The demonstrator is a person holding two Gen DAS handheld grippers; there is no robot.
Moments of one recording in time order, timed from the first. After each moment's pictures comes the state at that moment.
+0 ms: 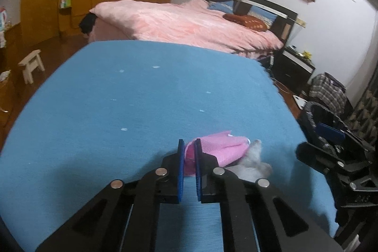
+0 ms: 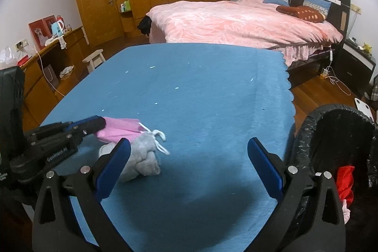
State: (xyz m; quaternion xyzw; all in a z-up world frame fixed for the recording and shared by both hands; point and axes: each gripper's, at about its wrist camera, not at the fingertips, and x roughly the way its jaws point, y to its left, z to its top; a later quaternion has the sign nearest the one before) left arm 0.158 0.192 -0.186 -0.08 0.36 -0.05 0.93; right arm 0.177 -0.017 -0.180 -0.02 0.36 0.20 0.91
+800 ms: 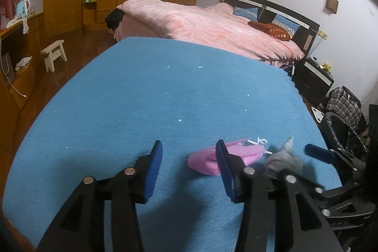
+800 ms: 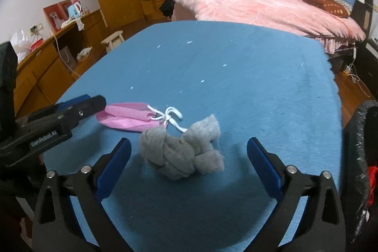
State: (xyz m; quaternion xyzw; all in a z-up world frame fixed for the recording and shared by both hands) left arm 0.140 0.239 -0.191 -0.10 0.36 0.01 0.93; right arm 0.174 0.044 -0.210 -0.04 0.40 0.27 0.88
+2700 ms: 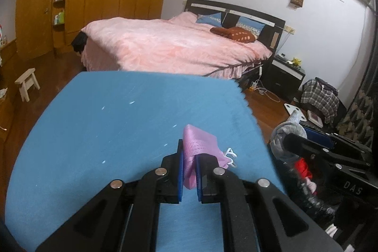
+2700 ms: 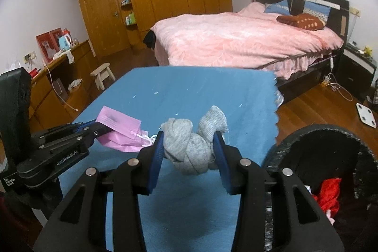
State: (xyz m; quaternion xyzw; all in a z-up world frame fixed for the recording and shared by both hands) left arm 0.162 0.134 -0.117 -0.06 0.32 -0.08 0.94; right arm 0.169 -0.058 -0.117 0.00 0.32 0.22 0.92
